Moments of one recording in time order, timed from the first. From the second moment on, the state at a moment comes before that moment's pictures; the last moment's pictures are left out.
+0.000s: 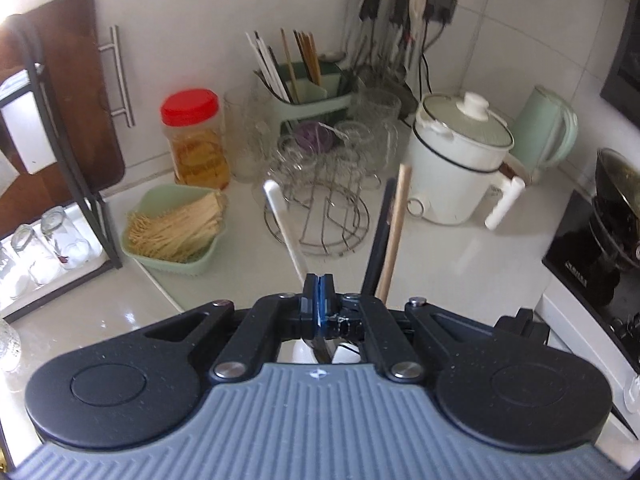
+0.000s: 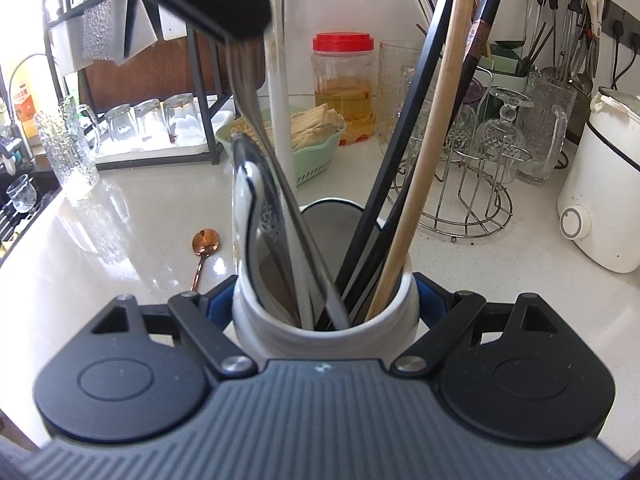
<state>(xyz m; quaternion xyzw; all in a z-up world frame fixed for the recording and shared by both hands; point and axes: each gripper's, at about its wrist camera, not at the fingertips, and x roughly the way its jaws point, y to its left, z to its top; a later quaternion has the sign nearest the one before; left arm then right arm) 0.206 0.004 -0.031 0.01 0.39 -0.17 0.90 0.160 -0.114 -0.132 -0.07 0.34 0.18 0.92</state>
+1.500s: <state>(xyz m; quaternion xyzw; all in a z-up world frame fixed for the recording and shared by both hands) 0.188 0.084 -0.043 -0.09 0.39 -0.10 0.91 0.163 -0.111 -0.131 -0.06 0.35 0.18 0.92</state>
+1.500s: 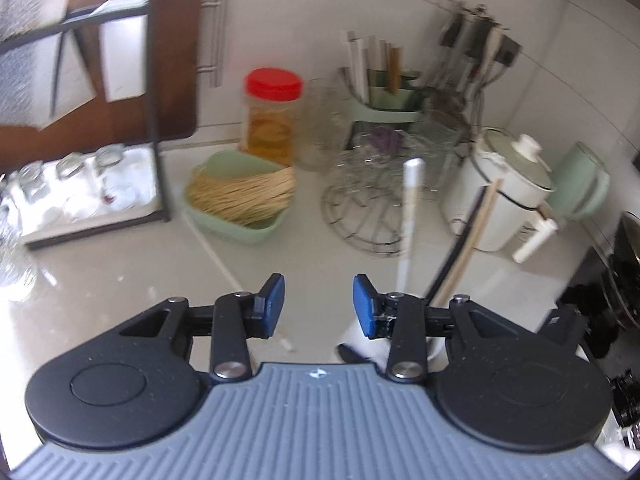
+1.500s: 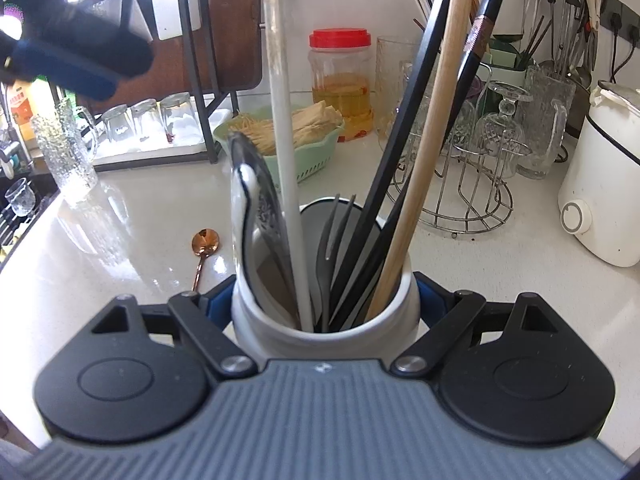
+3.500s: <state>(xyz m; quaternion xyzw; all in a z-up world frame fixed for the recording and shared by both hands) 0.280 0.108 -0.214 -0.06 0.47 -0.03 0.88 0.155 -0.090 -0.132 -0.07 0.36 0.10 0.92</state>
